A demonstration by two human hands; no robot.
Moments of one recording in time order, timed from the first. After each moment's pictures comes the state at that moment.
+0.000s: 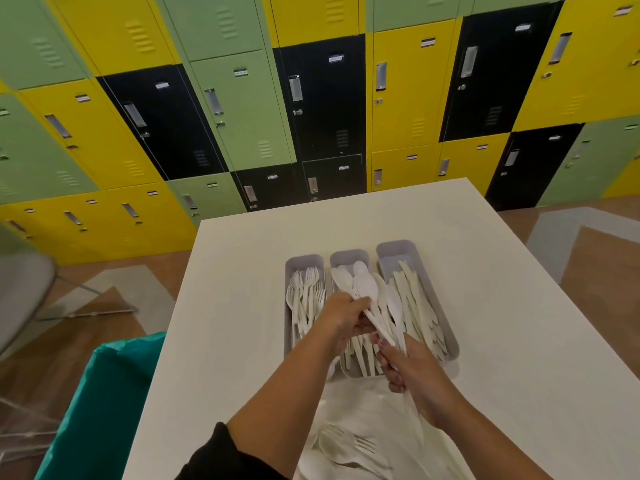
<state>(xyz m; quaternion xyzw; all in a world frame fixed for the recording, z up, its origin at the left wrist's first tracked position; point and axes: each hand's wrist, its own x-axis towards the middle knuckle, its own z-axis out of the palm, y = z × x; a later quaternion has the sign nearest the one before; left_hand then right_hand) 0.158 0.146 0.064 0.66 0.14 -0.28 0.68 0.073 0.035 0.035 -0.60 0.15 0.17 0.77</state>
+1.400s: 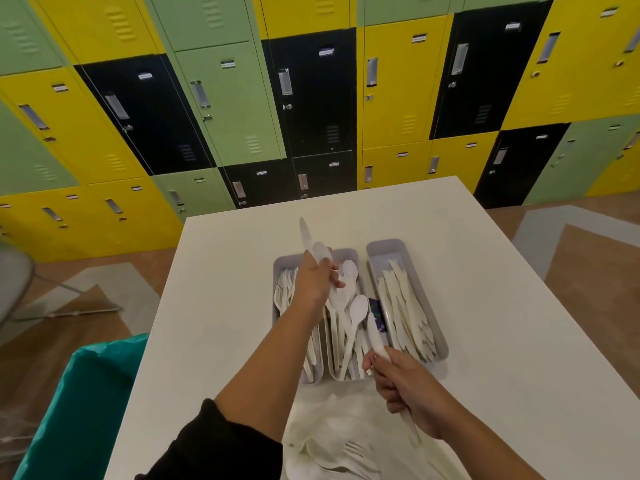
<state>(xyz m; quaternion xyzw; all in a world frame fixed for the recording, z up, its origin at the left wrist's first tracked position) 0.205 0.153 0.061 0.67 0.10 -0.09 0.73 0.066 0.023 0.031 -0.61 0.13 0.26 0.74</state>
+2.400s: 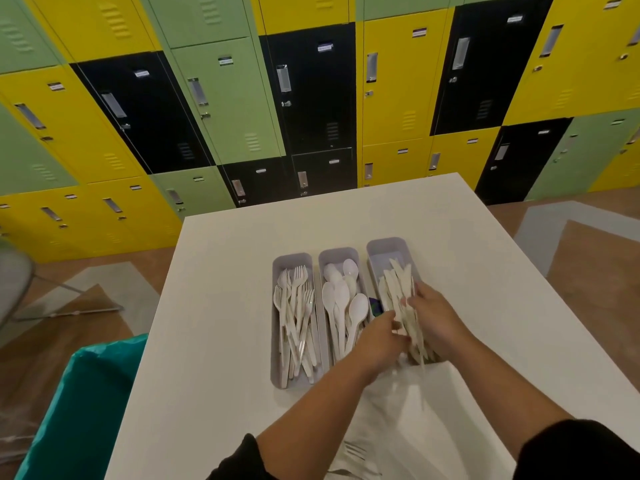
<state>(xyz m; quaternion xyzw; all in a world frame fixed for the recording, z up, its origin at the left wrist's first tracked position) 0.129 0.095 0.044 0.79 -0.03 -0.32 0.52 0.147 -0.020 0.030 -0.74 0.23 0.09 0.63</state>
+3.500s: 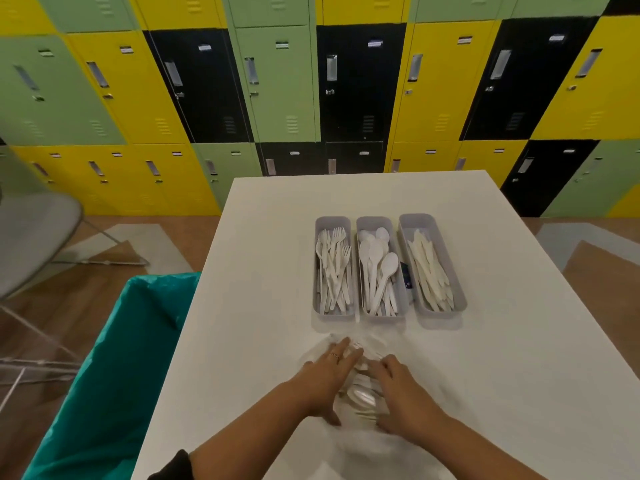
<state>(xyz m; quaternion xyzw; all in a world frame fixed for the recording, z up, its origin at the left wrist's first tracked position) 0.000 0.250 0.006 0.90 -0.24 -0.34 0.09 -0.033 0.081 -0.006 -0.95 -0.13 0.24 0.17</state>
